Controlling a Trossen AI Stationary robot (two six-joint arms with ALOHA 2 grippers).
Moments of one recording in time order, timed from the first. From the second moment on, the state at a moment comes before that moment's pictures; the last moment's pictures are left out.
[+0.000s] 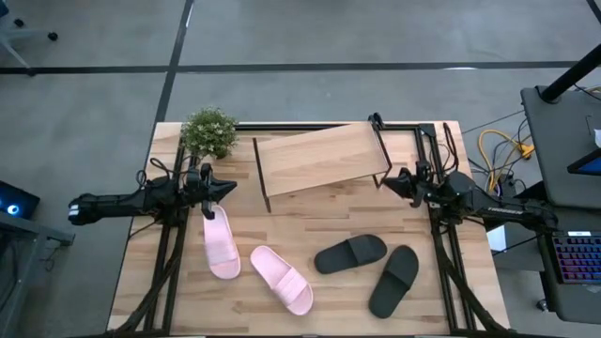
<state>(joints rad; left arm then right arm) 0.06 0.07 0.00 0.12 -0.19 -0.33 -0.18 0.10 0.01 0.23 0.02 0.83</state>
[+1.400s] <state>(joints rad) 0.06 0.34 0.02 0.77 -0.40 -0.52 -0.18 0.43 0.89 -0.71 -0.32 0.71</state>
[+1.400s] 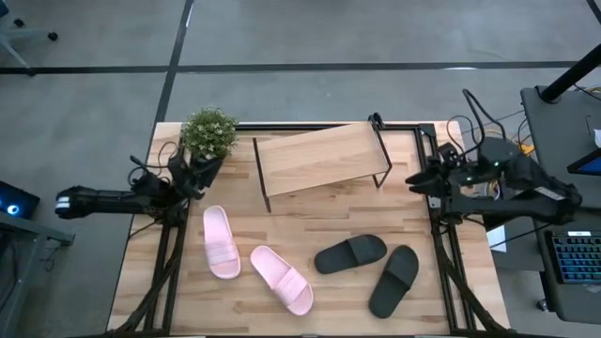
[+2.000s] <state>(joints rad) 0.05 0.38 0.01 0.77 -0.37 -0.52 -0.12 0.78 1.05 -0.96 -0.56 0.92</state>
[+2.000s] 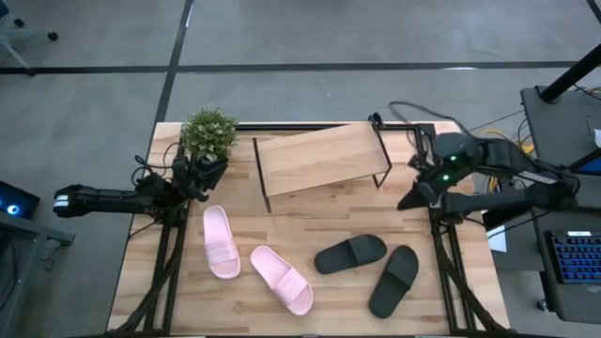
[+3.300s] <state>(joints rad) 0.06 0.50 0.01 0.74 -0.37 -0.52 0.68 1.71 1.61 -1.46 -0.03 1.31</state>
